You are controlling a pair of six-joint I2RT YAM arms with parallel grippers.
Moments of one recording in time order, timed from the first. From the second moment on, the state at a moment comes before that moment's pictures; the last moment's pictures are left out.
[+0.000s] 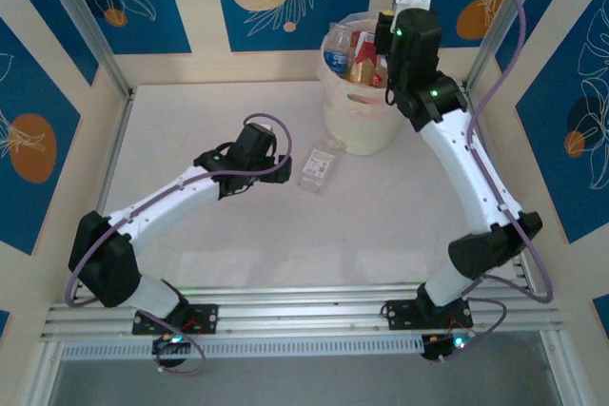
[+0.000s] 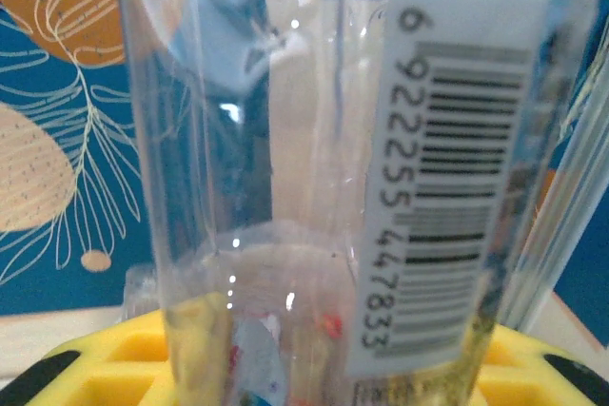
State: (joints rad) left arm -0.68 1.47 1.19 -0.59 -0.26 -0.42; right arm 0.40 1.62 1.95 -0.40 0.55 0.01
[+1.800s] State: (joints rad) left arm -0.68 1.37 1.14 -0.56 -0.25 -0.41; right arm 0.47 1.61 1.50 0.12 0.80 -0.10
